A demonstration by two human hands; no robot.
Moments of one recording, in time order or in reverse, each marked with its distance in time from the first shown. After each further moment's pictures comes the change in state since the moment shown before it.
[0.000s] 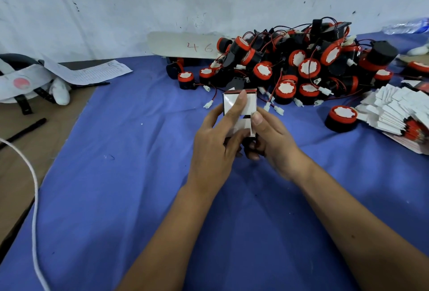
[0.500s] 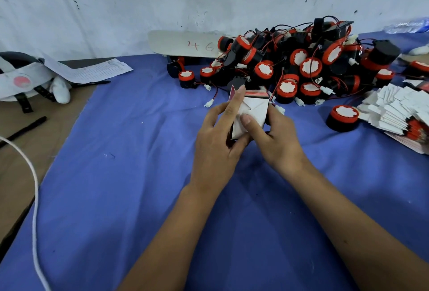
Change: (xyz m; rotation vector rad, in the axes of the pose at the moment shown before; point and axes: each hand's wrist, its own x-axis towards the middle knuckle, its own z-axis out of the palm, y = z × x) left_hand 0.001 0.007 0.004 0.028 0.056 -0.046; right_hand 0.005 0.005 0.001 -0.597 0.337 -0.219
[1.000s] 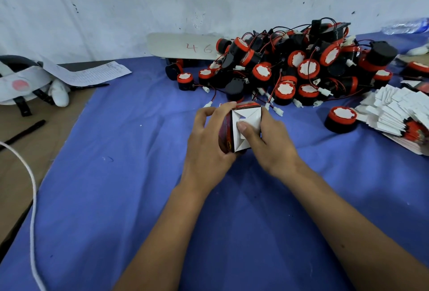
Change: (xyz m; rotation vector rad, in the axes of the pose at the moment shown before) left_hand 0.003 -0.009 -0.015 0.152 -0.103 -0.100; right_hand 0.002 0.019 0.000 -0.215 -0.104 0.090
